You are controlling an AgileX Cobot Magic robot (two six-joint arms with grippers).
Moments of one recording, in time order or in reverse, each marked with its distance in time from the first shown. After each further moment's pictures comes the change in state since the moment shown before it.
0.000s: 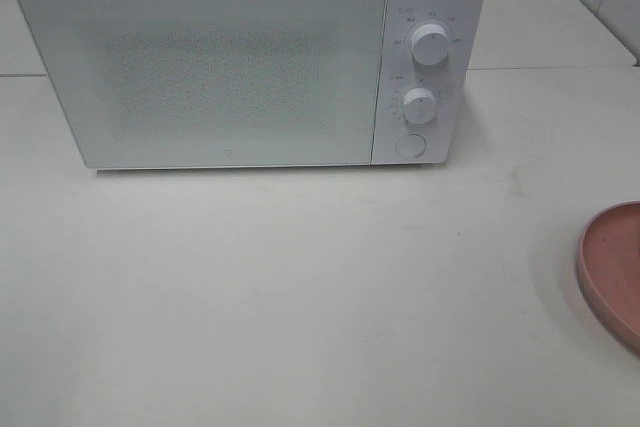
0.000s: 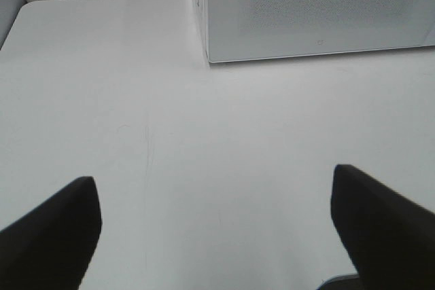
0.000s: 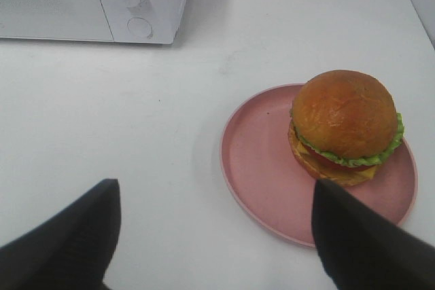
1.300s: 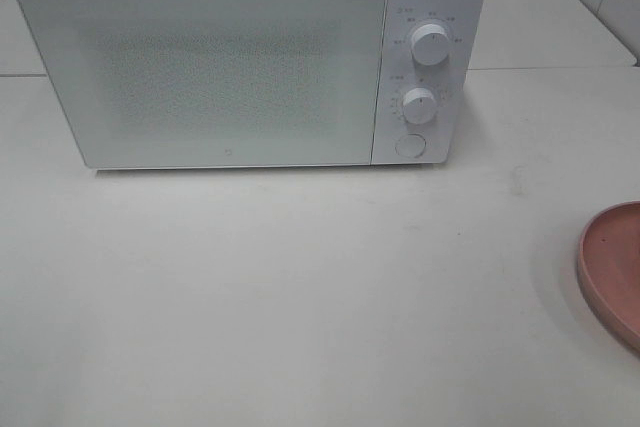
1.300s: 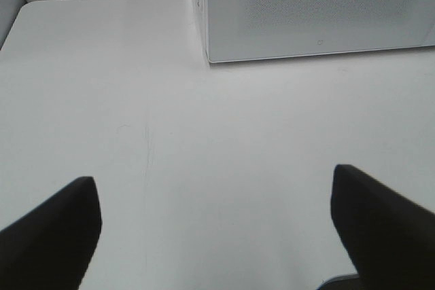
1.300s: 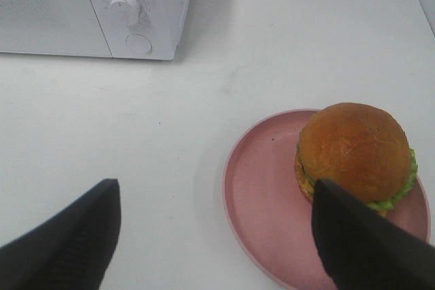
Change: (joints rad) left arm 0.000 0.000 0.000 0.000 0.000 0.000; right arm 0.000 0.297 -0.031 0.003 -0.211 0.000
